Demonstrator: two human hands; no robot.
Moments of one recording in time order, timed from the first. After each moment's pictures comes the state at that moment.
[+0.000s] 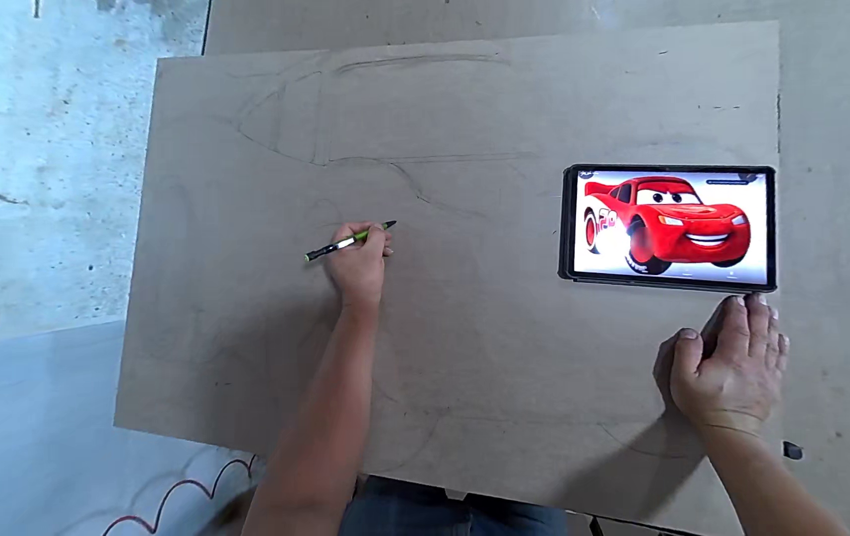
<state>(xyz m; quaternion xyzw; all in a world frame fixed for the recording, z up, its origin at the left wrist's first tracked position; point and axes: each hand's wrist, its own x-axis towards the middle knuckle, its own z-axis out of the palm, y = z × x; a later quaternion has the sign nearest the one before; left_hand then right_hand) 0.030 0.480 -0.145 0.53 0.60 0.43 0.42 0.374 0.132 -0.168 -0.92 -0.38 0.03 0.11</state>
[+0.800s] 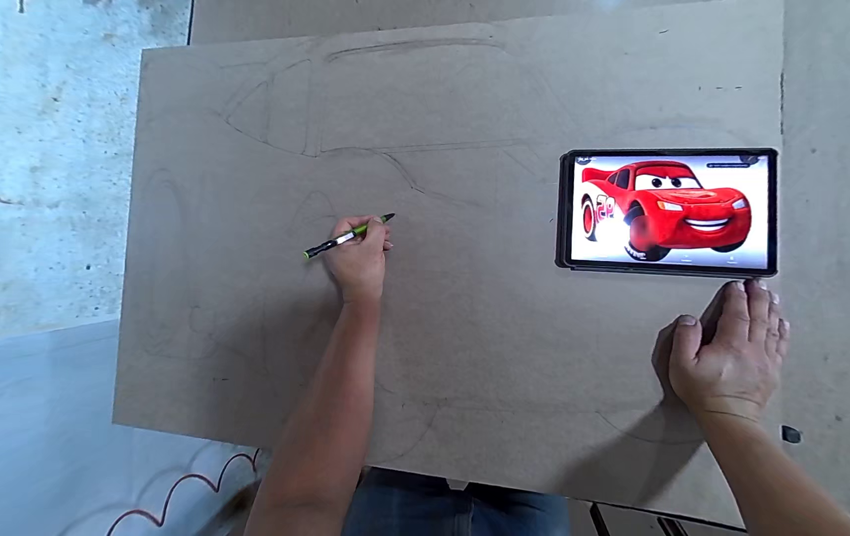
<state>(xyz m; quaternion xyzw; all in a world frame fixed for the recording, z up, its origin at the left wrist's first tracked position) 0.039 0.472 -0.143 0.52 0.60 0.44 0.42 0.374 0.133 -0.166 -0.92 -0.38 0.04 0.10</state>
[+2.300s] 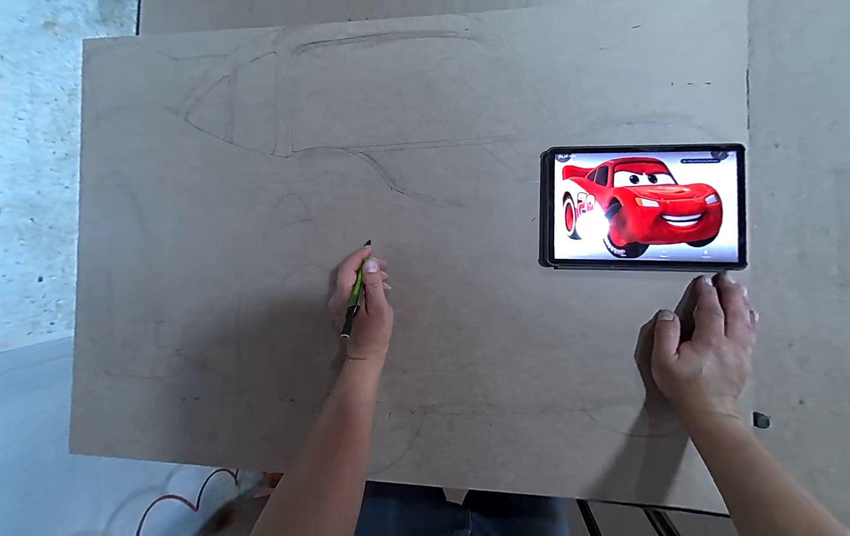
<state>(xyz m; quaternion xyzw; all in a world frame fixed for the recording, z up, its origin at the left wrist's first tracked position) 0.023 0.400 -0.149 0.66 0.55 0.36 0.36 0.371 0.128 -0.163 -0.91 -0.40 0.04 0.12</state>
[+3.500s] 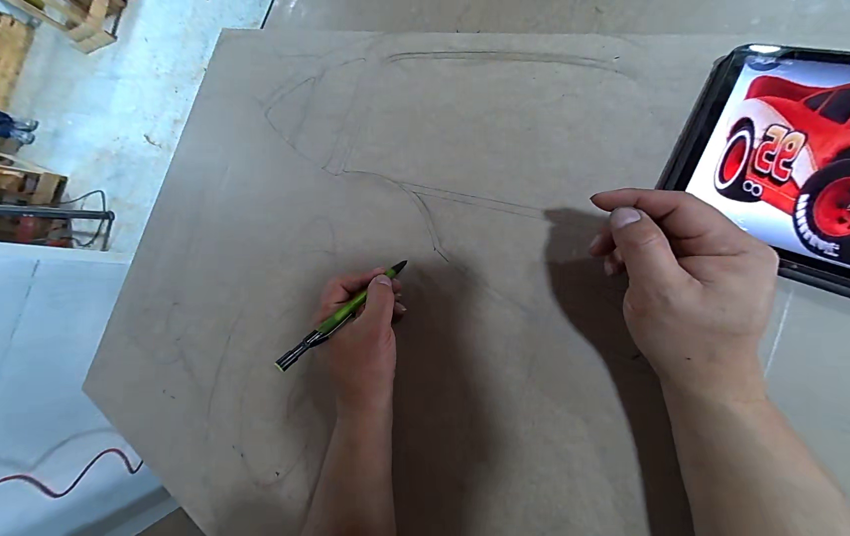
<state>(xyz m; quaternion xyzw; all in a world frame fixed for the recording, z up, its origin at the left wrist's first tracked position) 0.091 0.457 -0.153 0.46 0.68 0.50 0.28 0.344 0.458 -0.162 -0.61 -0.48 0.30 0.55</state>
